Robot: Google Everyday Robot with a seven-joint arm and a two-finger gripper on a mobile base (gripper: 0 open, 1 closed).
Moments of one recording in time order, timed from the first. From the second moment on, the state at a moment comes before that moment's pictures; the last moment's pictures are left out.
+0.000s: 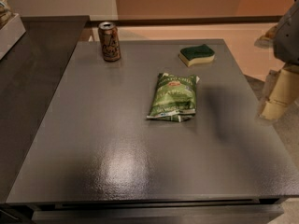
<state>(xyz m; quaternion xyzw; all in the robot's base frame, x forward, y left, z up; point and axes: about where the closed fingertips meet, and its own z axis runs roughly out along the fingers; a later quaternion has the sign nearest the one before) 0.438 -0.217 0.976 -0.60 0.78 -0.03 0.16</state>
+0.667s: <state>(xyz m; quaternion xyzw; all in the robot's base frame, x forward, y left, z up) 0.458 -0.207 0.973 -0.62 0.76 -0.03 0.17</state>
